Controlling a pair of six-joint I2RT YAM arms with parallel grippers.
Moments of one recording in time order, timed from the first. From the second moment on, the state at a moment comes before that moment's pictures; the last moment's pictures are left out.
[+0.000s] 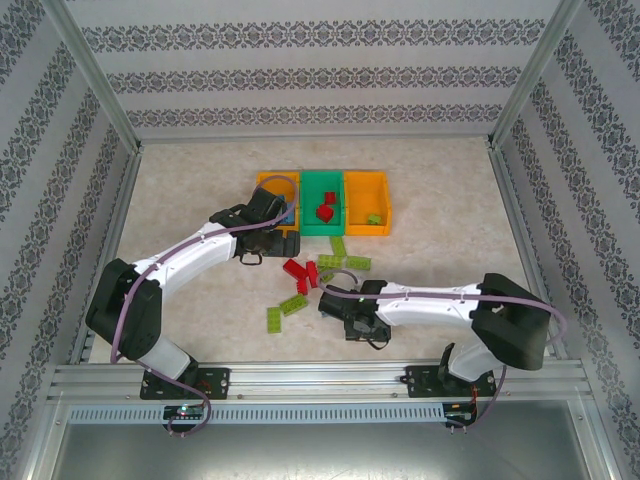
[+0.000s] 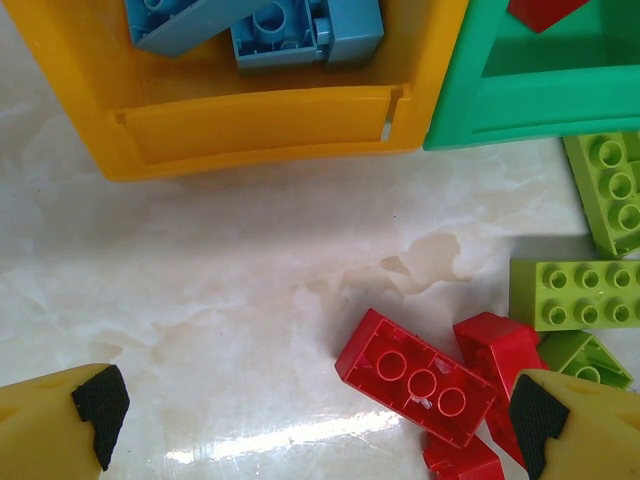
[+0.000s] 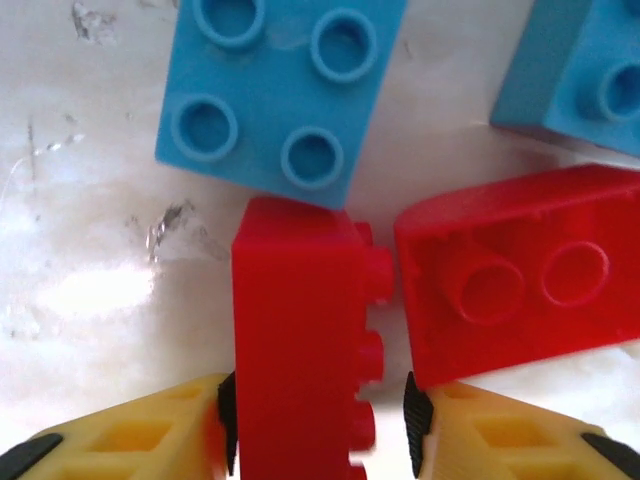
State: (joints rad) left arm -0.52 1.56 1.11 -0.65 -0.06 -0.47; right arm 1.11 1.51 0.78 -0.86 0.12 1.18
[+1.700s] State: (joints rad) left arm -0.52 1.56 1.09 -0.68 0.01 -0.66; right arm 0.49 2.18 1.86 -0.68 -0.14 0.58
